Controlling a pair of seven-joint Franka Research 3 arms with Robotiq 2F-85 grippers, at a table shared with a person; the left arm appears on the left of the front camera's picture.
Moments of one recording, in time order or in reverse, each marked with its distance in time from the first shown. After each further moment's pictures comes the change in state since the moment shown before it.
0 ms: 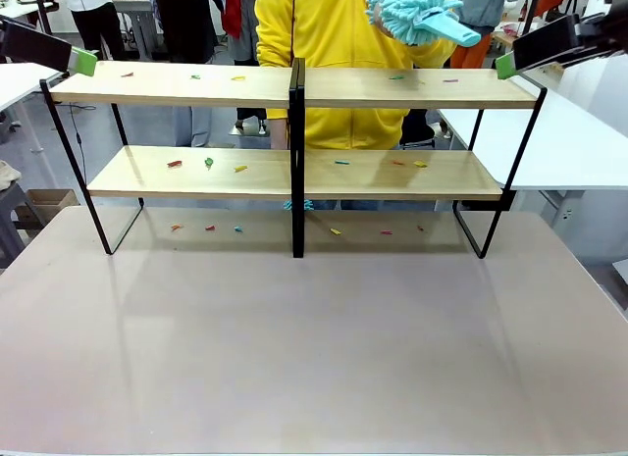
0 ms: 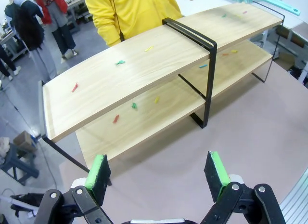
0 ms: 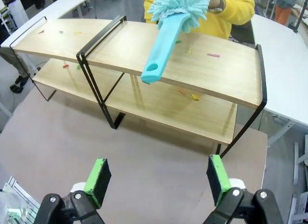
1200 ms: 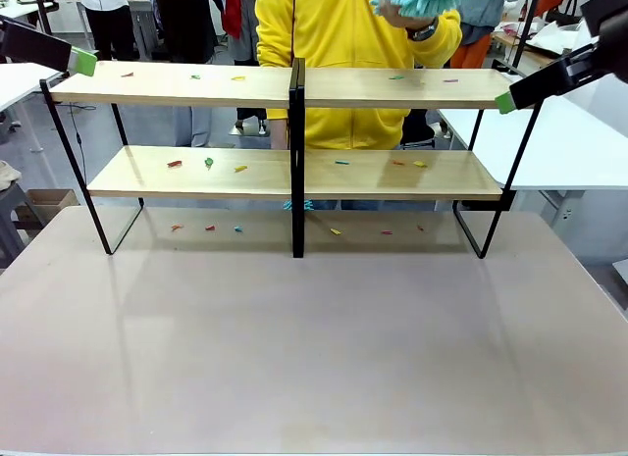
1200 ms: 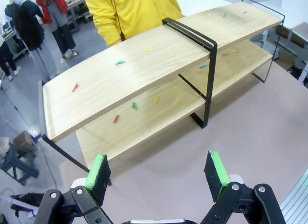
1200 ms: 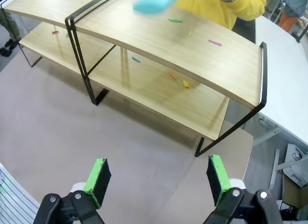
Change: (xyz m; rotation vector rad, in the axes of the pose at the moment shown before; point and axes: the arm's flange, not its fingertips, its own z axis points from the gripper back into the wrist) left arm 0.000 0.000 0.000 0.000 0.000 0.001; right arm -0.009 -0.016 -0.024 -0.014 0.093 0.179
